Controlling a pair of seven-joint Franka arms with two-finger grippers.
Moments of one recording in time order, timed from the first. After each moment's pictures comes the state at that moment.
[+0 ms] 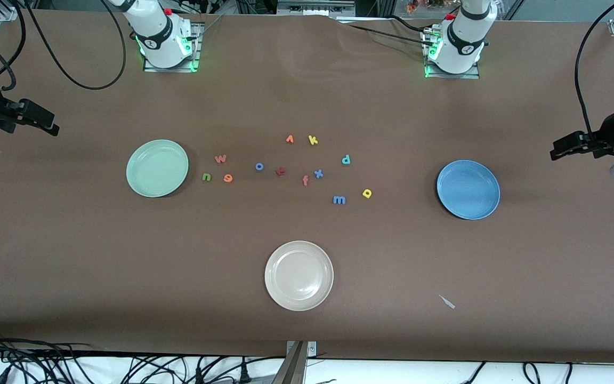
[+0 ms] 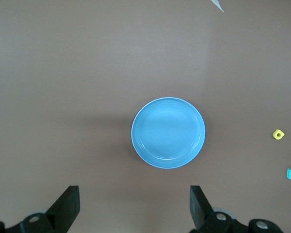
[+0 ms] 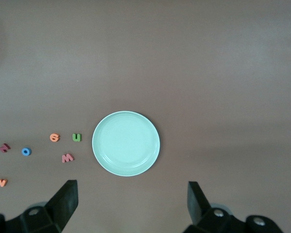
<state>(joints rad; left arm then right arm) 0.17 0.08 -0.08 -1.67 0.00 1.66 0.01 -0.01 -0.04 -0.04 -1.71 0.02 1.66 0.01</state>
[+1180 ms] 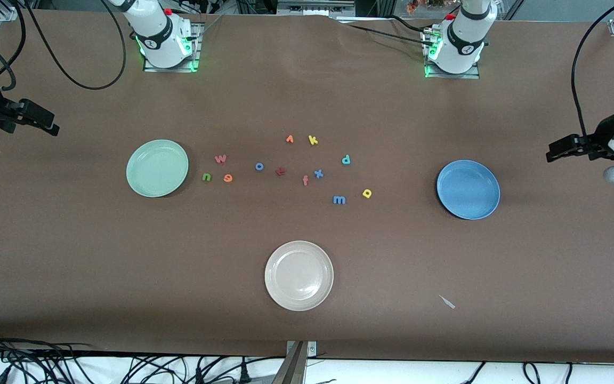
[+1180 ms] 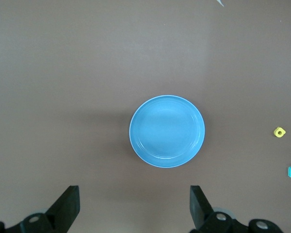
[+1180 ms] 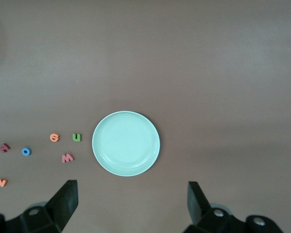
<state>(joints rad) 0.16 0.10 -0.09 -1.68 0.00 1.66 0.01 -0.01 -0.04 -0.04 -1.71 0.02 1.66 0.01</state>
